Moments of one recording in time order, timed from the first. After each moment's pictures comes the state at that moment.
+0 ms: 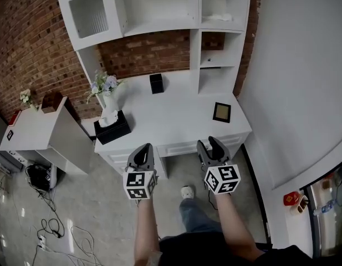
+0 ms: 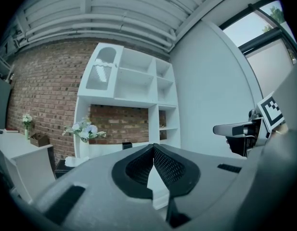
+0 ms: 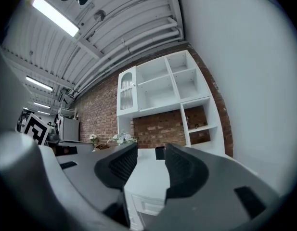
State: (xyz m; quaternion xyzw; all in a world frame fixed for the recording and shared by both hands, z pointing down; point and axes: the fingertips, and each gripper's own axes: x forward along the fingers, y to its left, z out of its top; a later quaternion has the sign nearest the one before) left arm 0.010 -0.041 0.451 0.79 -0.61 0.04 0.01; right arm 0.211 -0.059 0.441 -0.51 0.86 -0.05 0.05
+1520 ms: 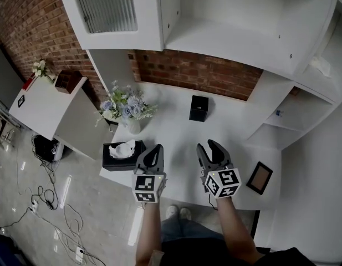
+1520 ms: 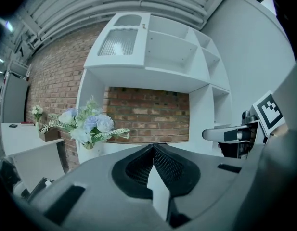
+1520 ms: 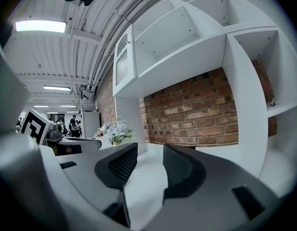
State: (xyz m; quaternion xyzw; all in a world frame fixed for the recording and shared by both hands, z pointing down) left arm -0.126 -0.337 0.483 0.70 -0.71 0.06 0.07; right arm 0.016 -0.406 0.475 -0.34 0.94 -0.09 -0.03
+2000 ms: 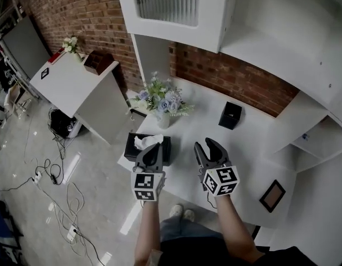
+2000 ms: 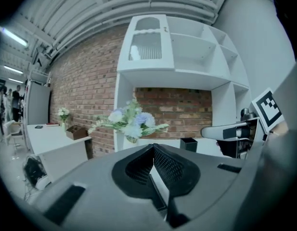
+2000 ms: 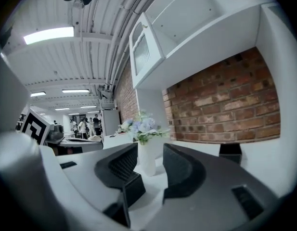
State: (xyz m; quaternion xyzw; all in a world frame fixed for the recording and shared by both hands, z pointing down) left arm -0.224 -0.284 0.487 0.62 -0.78 0.07 0.08; right arm -0.107 -0.380 0.481 -0.23 0.97 -0.10 -0.04
